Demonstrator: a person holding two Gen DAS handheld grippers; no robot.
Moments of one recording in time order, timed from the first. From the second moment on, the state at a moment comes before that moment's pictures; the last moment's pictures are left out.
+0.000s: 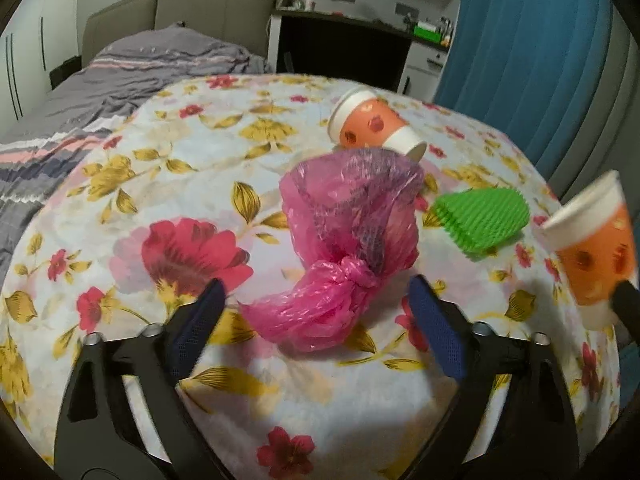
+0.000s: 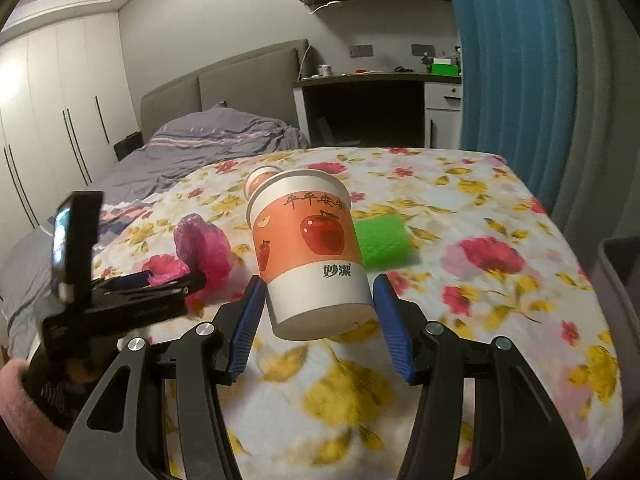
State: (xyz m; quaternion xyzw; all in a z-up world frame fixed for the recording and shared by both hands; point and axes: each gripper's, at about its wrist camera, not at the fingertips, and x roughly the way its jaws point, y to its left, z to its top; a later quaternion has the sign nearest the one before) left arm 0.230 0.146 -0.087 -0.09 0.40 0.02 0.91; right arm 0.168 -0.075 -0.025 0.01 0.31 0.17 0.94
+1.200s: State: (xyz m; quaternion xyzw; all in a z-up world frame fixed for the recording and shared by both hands) left arm 0.141 0.010 -0.007 -0.04 0.30 -0.07 0.95; right arm 0.073 -0.186 0.012 0.07 0.24 0.10 0.96
